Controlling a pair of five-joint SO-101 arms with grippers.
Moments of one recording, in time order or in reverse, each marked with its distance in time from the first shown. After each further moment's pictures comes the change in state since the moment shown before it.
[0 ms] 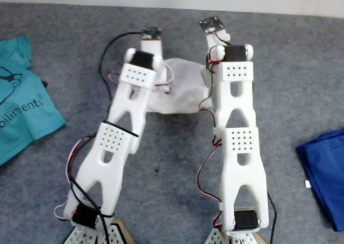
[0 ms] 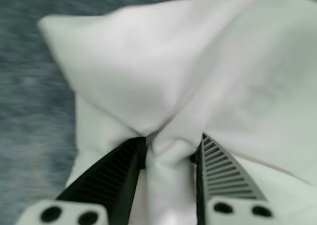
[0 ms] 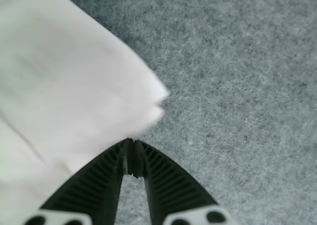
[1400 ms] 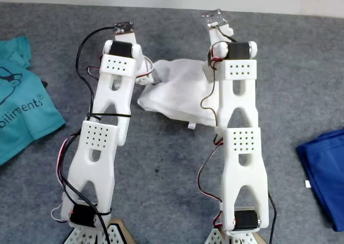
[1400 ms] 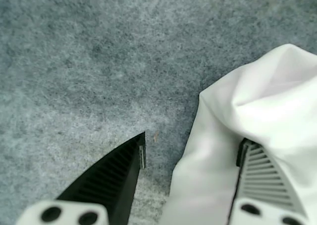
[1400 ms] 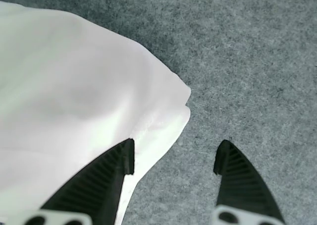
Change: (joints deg) left arm -3.3 -10.3 14.4 -1.8 3.5; right arm 0.4 -3.3 0.0 0.0 0.0
